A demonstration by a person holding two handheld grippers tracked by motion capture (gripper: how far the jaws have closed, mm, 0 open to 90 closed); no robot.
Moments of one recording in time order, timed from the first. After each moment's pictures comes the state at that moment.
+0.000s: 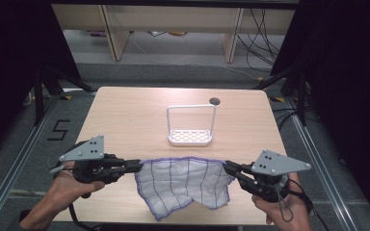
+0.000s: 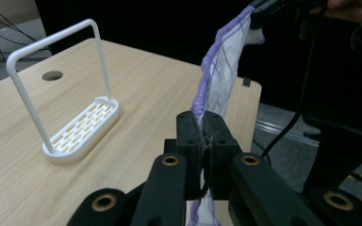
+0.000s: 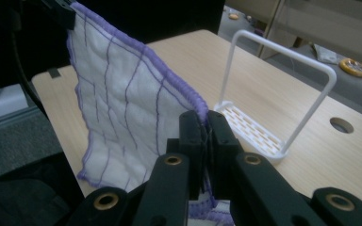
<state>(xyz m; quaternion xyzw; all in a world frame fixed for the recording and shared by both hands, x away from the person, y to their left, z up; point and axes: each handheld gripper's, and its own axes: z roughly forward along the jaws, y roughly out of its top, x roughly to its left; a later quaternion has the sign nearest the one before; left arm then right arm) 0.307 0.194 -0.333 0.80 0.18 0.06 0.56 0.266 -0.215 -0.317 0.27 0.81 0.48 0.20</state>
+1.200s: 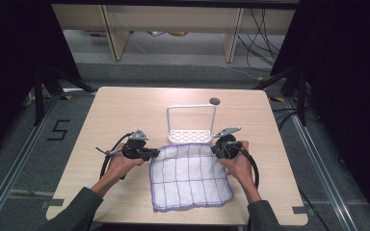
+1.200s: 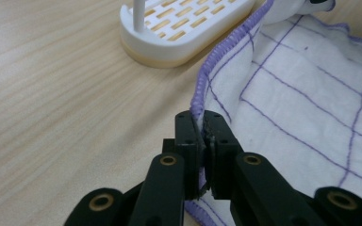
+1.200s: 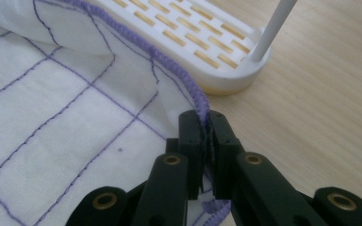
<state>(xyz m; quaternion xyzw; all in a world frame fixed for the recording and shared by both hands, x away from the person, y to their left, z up) 0.443 0.147 -0.498 0.84 0.35 0.07 0.41 0.439 -0.186 -0.472 0.41 0.85 0.29 0.15</state>
